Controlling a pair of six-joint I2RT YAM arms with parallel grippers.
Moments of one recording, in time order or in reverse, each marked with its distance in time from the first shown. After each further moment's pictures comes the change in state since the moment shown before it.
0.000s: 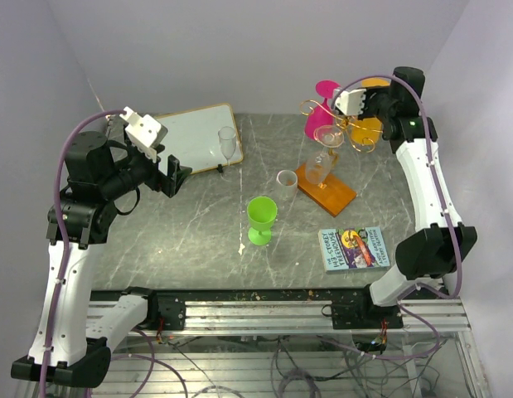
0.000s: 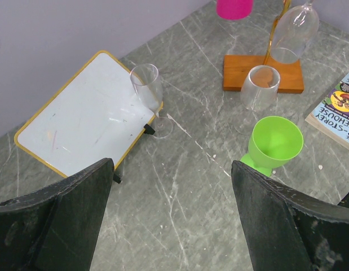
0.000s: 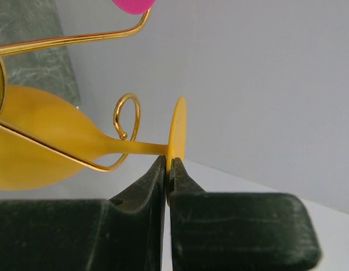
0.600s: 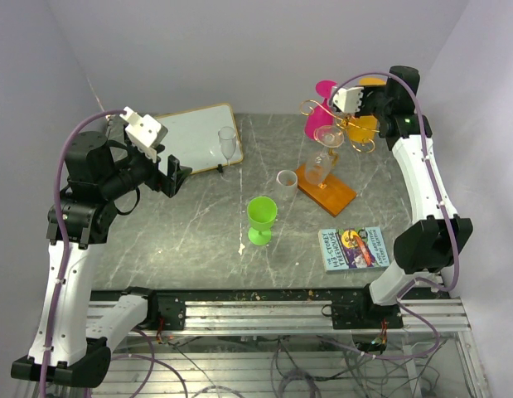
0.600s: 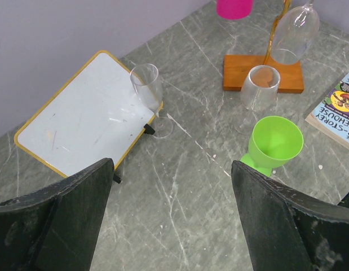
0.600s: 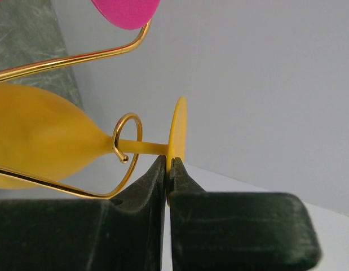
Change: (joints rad) left arm 0.000 0.000 0.000 0.000 0.000 0.000; right arm 0.000 0.058 0.010 0.053 0.006 0.034
